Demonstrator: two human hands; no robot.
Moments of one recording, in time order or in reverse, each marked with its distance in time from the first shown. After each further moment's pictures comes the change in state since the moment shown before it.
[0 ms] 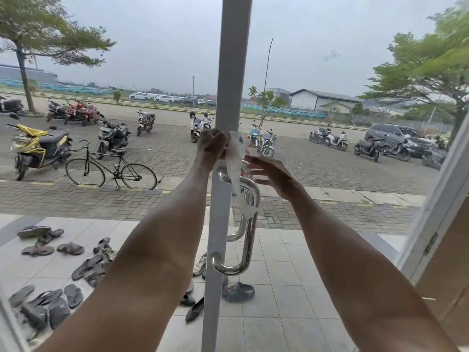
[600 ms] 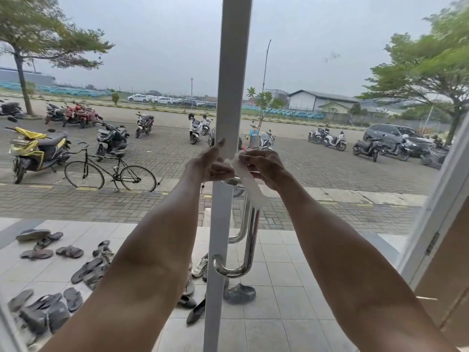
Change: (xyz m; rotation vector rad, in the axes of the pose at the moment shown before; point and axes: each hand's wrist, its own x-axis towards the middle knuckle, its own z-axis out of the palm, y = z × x) left_hand 0.000 -0.019 -0.018 -0.089 -0.312 -0.495; right_hand 0.018 -0.023 0.021 0.248 0.114 0.022
